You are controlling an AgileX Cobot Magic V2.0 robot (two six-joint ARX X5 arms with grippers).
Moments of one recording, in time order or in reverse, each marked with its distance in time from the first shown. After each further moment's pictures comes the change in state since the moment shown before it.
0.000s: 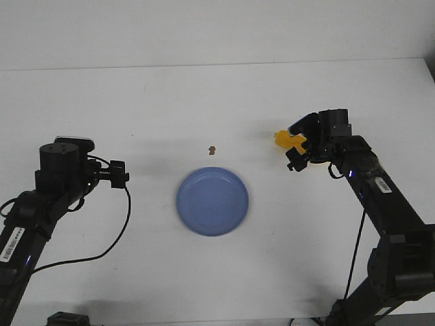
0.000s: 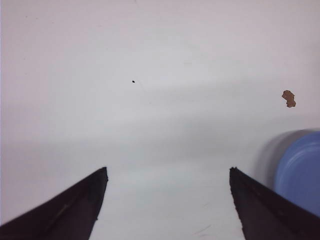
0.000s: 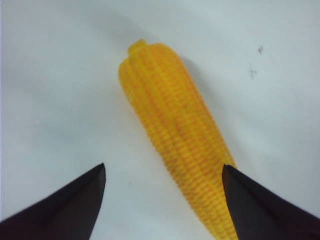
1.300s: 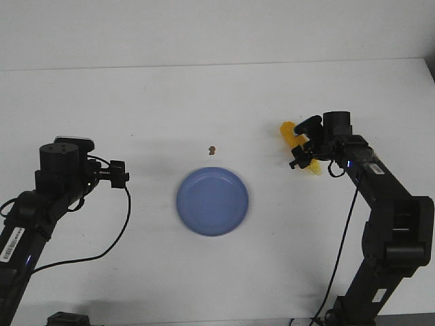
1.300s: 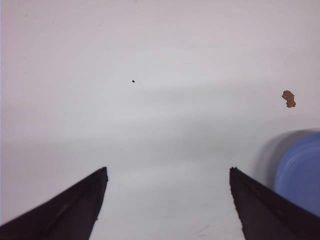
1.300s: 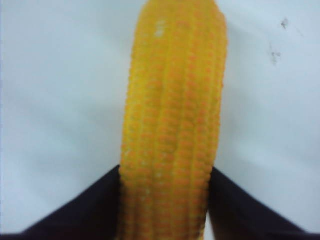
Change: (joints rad) left arm 0.000 0.000 0.000 0.000 0.000 -0.003; right arm -0.062 0.163 0.011 0.095 -0.106 -0.002
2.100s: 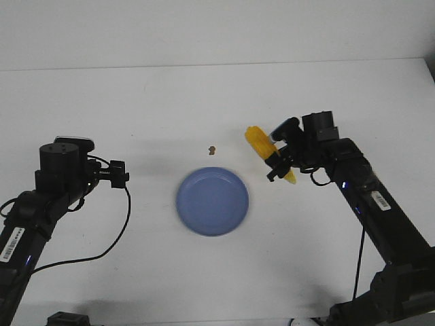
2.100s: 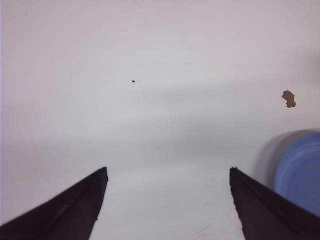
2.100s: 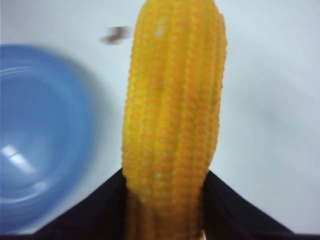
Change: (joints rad) left arm 0.000 0.000 0.000 0.000 0.000 0.000; right arm 0.232 -0.266 0.000 -0.243 -0.150 0.079
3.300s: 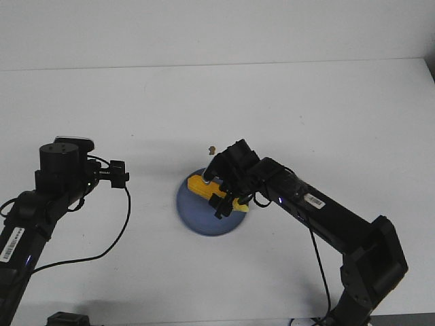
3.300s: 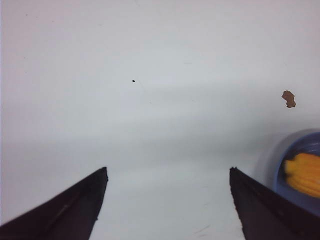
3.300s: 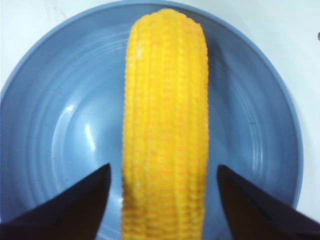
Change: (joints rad) left arm 0.000 0.000 0.000 0.000 0.000 -0.003; right arm 0.410 0.164 0.000 0.037 0.154 0.081
